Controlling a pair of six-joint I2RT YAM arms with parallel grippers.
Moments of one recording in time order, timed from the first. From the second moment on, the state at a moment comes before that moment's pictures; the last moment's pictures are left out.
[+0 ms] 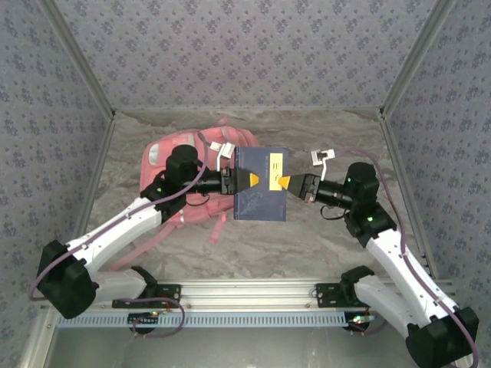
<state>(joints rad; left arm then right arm) -0.68 1.22 0.92 0.10 0.74 -0.88 0.35 0.83 0.70 0.02 -0.84 0.87</state>
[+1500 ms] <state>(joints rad) -0.74 1.14 0.75 0.57 0.01 -1.29 0.62 1.10 0.59 0.74 -0.30 1.32</state>
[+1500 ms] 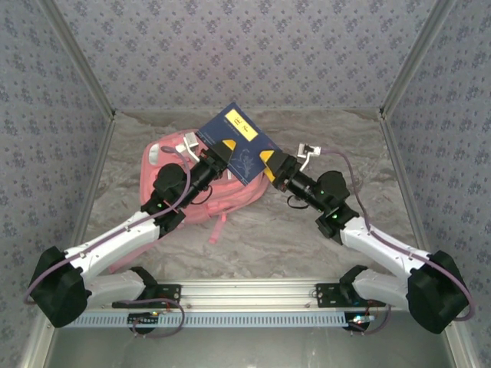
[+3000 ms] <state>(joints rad) -0.69 1.36 1.16 -0.28 0.01 -0.82 0.17 0.81 0.59 0.17 -0.39 1.21</state>
